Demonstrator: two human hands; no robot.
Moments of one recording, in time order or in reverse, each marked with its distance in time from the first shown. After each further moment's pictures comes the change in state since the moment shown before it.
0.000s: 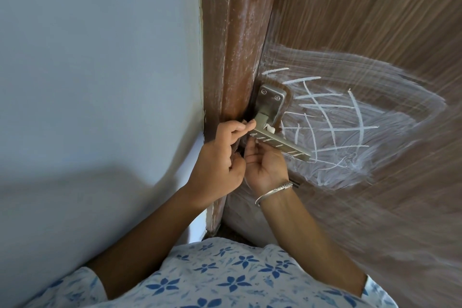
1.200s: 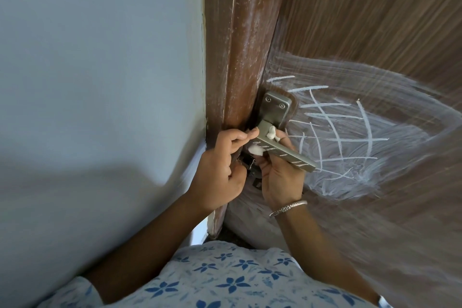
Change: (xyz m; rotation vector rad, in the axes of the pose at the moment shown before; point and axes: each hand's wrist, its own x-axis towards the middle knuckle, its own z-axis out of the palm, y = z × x) left_hand 0.000 -0.015 0.006 -0.060 0.041 0.025; right_hand 0.008 -0.017 -0.026 -0.609 -0.389 -0.463
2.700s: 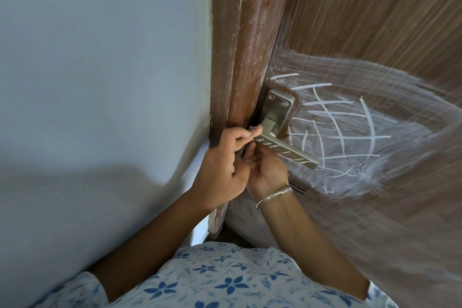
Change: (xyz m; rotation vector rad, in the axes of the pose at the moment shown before) left_hand 0.001 0.009 -0.002 -0.060 -0.018 -0.026; right_hand 0.009 0.017 0.024 0.463 0.461 0.552
